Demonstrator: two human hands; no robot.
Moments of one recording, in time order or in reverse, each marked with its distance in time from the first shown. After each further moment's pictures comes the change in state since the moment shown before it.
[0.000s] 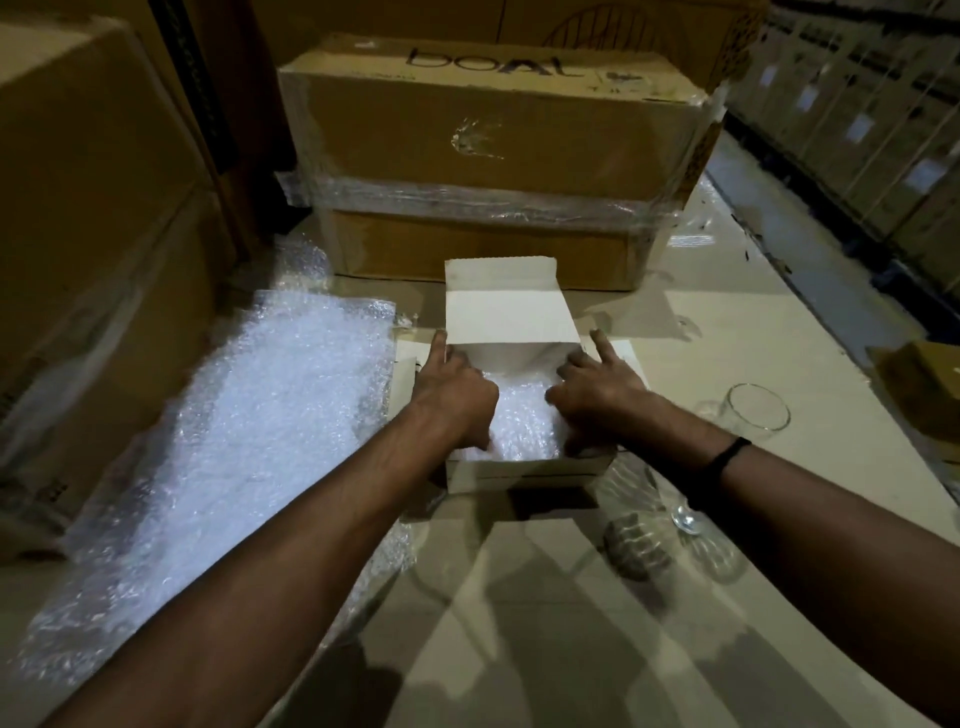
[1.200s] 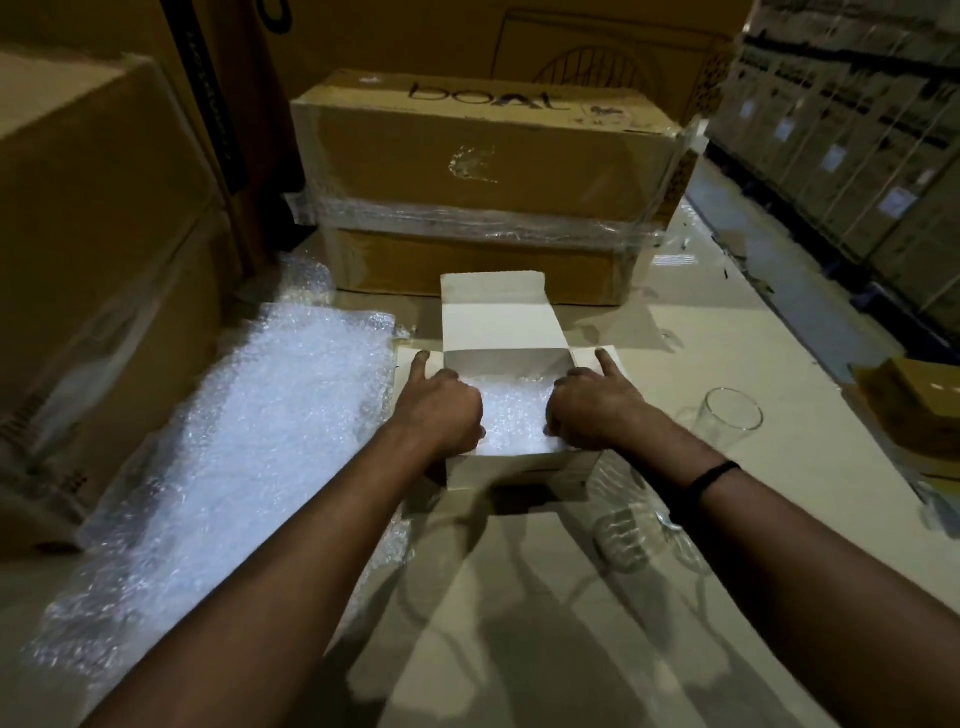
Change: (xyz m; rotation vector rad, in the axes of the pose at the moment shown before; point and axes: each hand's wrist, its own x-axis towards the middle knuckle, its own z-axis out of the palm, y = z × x) left_hand -0.027 -0.004 0.005 -0.205 0.110 -0.045; right_hand -0.019 -0.005 0.000 0.228 0.024 0.142
